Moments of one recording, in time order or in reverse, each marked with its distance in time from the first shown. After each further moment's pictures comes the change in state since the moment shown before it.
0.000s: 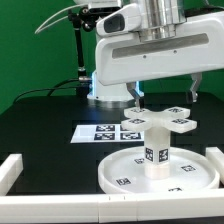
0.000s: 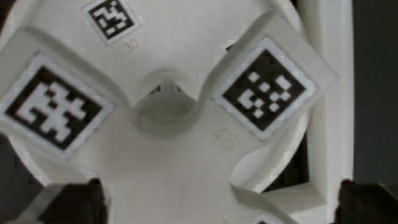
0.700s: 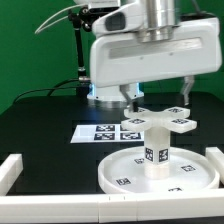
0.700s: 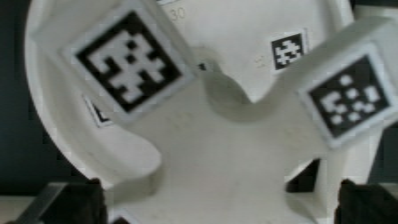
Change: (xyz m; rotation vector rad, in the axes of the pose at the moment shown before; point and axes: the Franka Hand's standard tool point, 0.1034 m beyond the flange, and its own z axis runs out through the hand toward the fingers) arm 0.003 0.025 0.007 -0.018 0.037 -0.156
